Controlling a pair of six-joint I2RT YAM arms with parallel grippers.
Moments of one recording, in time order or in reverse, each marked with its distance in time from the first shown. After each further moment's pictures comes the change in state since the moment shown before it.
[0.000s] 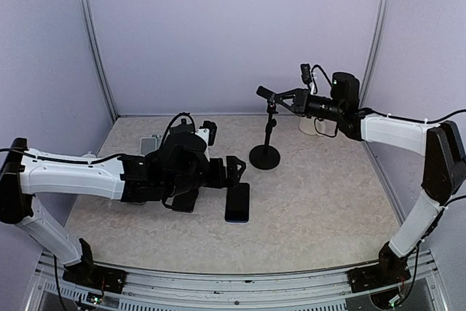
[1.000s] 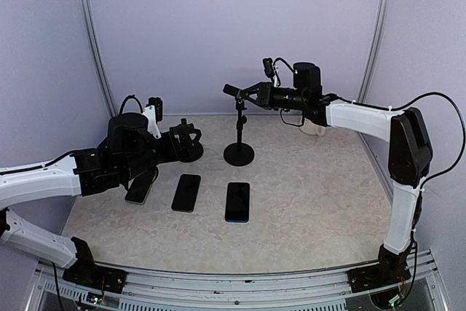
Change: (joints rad) left arm 0.203 -0.336 -0.160 0.023 -0.023 0.043; right arm 0.143 0.322 0.416 -0.132 0.042 -0.034
